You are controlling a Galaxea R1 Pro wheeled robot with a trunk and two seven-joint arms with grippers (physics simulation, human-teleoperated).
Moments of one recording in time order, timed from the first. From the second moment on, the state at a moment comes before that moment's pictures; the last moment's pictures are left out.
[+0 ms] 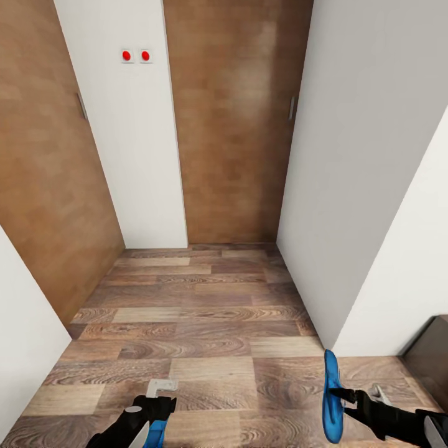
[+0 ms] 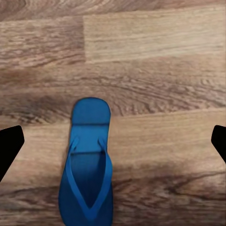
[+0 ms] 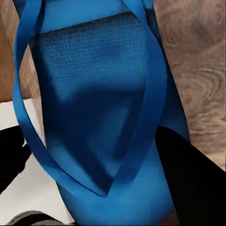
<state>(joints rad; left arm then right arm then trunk) -0.48 -0.02 -0.16 -0.36 0.10 0.11 0.05 -0.40 -0.34 -0.47 -0.54 -0.11 0.85 0.94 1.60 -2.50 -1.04</state>
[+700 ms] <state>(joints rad) -0.48 -0.02 -0.16 -0.36 0.10 0.10 0.05 -0.40 -0.38 -0.47 -0.58 -0.10 0.91 1.27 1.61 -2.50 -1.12</state>
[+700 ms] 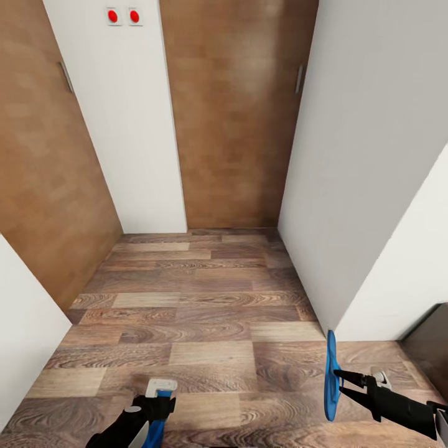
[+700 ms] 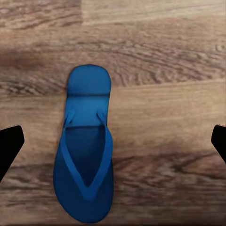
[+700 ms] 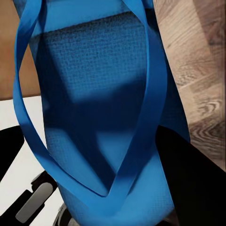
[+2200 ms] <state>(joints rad) -0.47 0.00 -0.14 -0.36 0.11 -0.06 0.05 -0.40 -0.38 -0.47 -0.58 -0.10 0.91 1.27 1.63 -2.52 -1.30</state>
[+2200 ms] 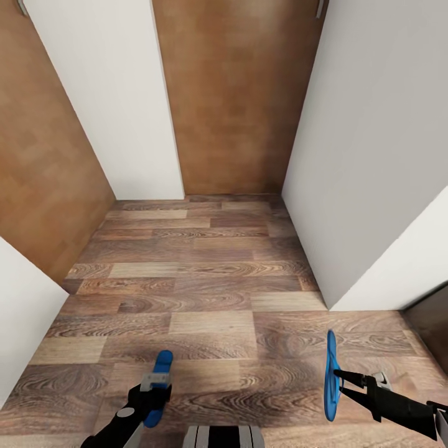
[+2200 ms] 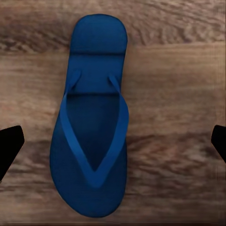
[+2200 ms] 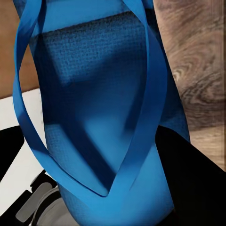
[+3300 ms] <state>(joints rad) -0.47 0.00 -0.14 -0.36 0.11 -0.06 0.05 -0.40 -0.38 -0.47 -0.58 -0.10 0.91 1.27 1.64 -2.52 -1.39</state>
